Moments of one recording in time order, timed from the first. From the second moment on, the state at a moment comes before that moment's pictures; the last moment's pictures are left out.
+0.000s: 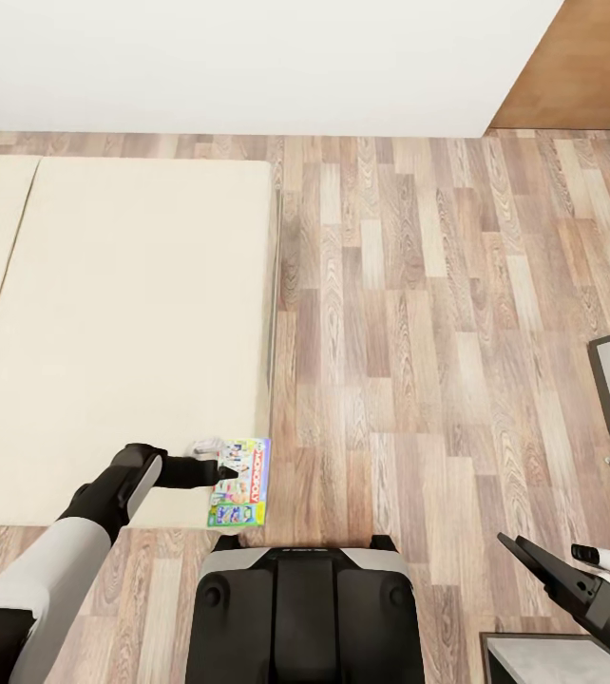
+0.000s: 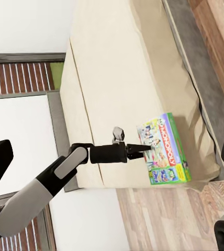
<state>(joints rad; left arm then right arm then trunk) -0.86 0.13 -0.08 -0.63 0.12 0.78 -0.50 0.03 -0.19 -0.58 -1.55 -0.67 0.85 1.26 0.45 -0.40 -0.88</state>
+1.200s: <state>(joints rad) -0.86 0.14 -0.08 -0.64 0.13 0.78 -0.51 0.03 -0.19 -0.58 -1.55 -0.67 0.85 1.26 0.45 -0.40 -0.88</state>
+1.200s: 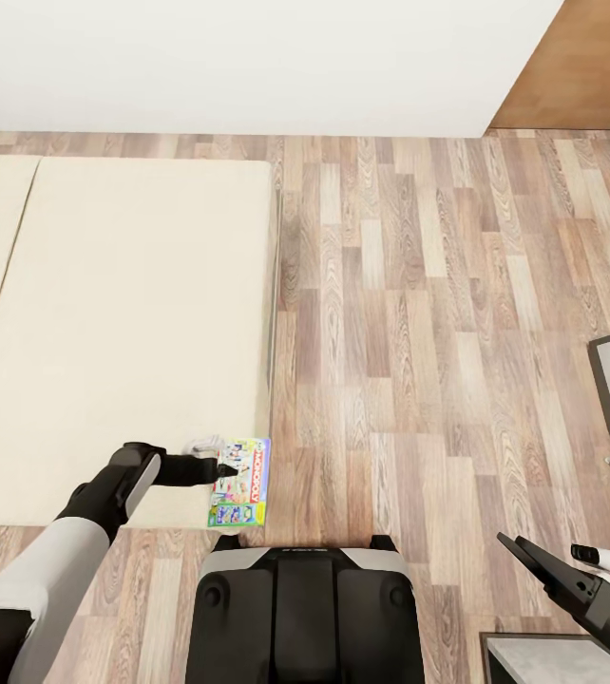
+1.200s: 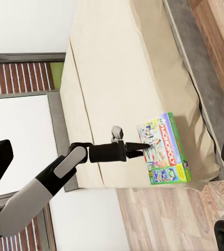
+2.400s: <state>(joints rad) -0.86 0.38 -0.07 -0.72 0.14 0.84 -0.85 0.03 -0.19 -0.58 -1.55 -0.67 0.85 1.26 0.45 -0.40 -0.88</state>
